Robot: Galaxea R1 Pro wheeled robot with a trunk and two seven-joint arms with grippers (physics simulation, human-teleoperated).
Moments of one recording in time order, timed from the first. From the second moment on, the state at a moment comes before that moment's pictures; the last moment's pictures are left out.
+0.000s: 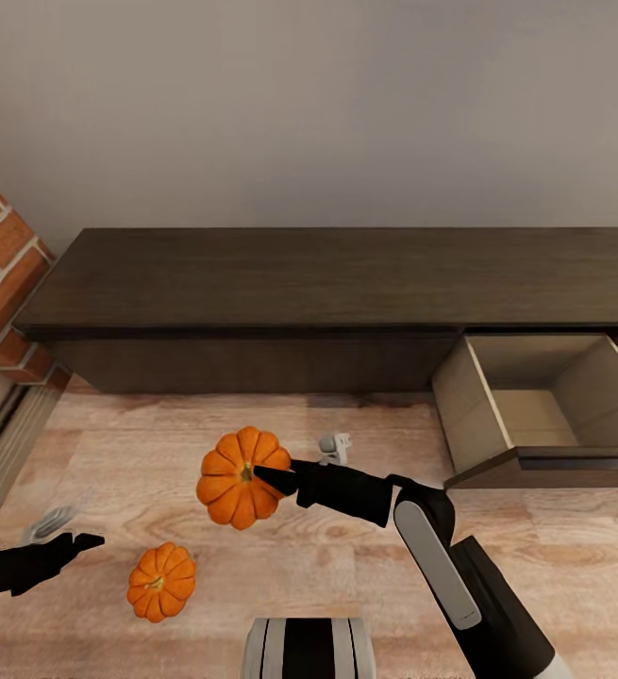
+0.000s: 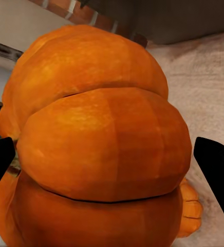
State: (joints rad) left arm -0.48 0.58 0.01 -0.72 0.74 0.80 -0.31; right arm -0.46 0.01 0.39 -1.55 -0.73 0.74 0.38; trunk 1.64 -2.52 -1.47
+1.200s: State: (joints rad) left arm -0.47 0.62 -0.04 -0.65 0.65 0.56 -0.63; right arm -0.45 0.00 0.36 -1.54 -0.73 0.69 0.54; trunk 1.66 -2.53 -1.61
